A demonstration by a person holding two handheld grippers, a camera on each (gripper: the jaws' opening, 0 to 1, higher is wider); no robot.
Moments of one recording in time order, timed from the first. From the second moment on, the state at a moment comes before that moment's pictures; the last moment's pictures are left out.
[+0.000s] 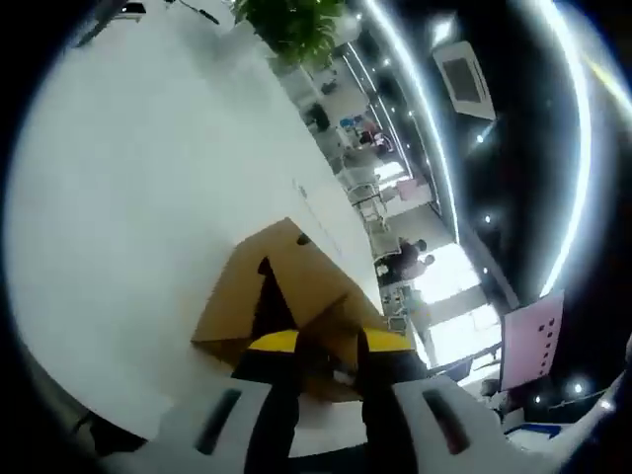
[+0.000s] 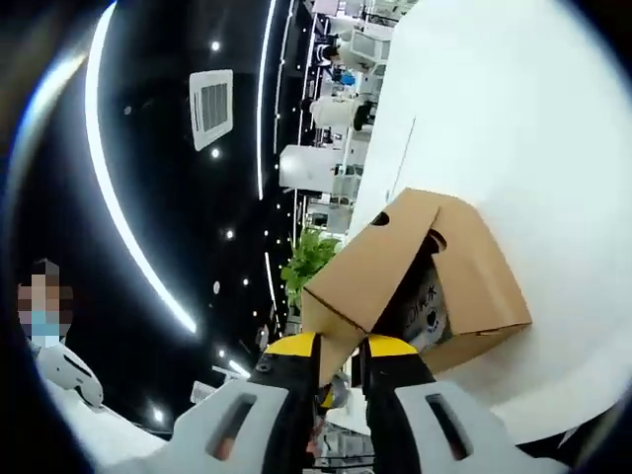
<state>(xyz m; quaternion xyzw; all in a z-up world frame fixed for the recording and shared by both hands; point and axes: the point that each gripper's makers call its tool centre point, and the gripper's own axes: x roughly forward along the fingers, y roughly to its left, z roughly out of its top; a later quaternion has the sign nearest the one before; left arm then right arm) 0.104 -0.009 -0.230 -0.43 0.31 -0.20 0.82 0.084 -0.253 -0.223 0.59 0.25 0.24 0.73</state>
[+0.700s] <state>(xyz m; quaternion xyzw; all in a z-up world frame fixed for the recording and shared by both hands) 0.108 -0.007 -0.221 -0.15 0.27 -0.23 0.92 0.087 -0.250 -0.217 0.42 0.26 0.24 0.84</state>
